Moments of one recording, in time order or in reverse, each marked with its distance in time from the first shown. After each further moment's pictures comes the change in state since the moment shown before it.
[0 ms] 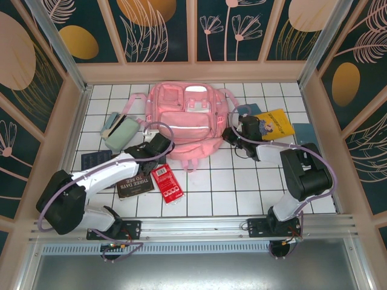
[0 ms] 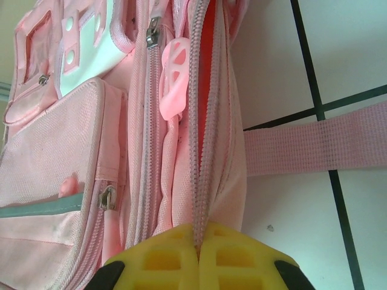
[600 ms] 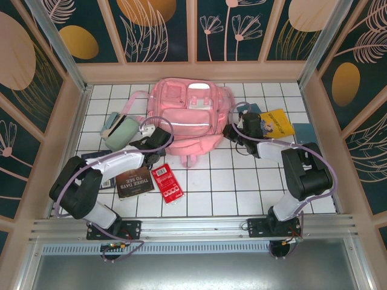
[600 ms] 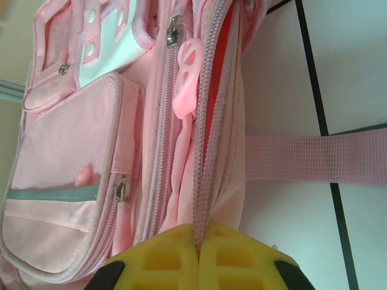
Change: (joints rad) left arm 0.086 0.155 0.027 0.144 -0.039 -0.067; right arm -0.016 0.000 0.047 -0.031 -0.008 -0.048
